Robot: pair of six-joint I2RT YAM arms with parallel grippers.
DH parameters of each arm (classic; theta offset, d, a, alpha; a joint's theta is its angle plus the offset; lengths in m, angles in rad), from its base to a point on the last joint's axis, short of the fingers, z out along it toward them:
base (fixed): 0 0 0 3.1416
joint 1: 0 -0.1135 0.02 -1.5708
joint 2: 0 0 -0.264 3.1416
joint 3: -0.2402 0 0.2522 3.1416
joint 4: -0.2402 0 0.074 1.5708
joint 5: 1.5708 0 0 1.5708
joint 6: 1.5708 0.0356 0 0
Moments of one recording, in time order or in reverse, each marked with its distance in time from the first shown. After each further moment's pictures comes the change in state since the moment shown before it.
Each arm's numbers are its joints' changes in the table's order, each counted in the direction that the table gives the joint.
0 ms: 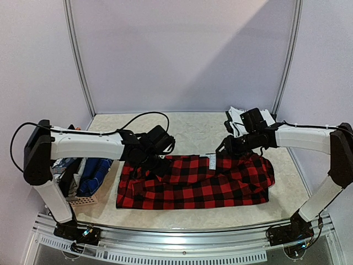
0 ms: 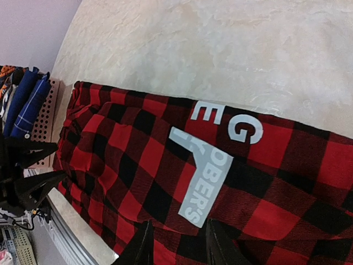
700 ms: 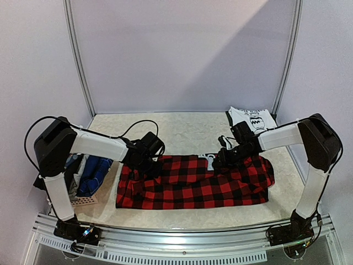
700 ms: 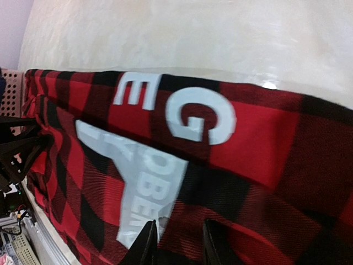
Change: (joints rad) left arm -0.173 -0.148 0.135 0.252 0.114 -0.039; right arm 0.019 -0.281 -0.011 0.101 -0.062 0.003
